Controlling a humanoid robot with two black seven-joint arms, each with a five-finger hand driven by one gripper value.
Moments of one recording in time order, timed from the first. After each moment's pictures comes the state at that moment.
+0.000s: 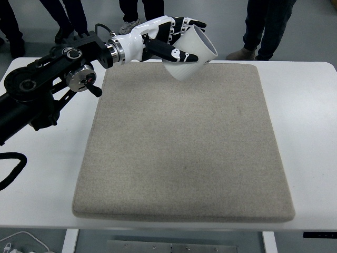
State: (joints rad) left arm -1.04 0.28 -0.68 -1.00 0.62 -0.30 0.00; right arm 0.02 0.00 -0.06 0.16 -0.01 -0.01 -0.12
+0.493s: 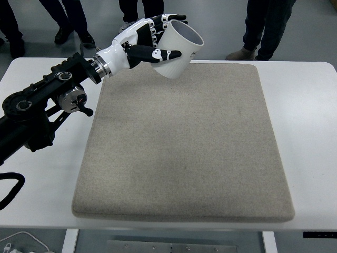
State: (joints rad) left arm -0.89 0.28 -0.73 -0.94 0.61 -0.33 -0.33; right arm 0.02 0.00 -0.06 0.16 -0.01 -0.01 -0.12
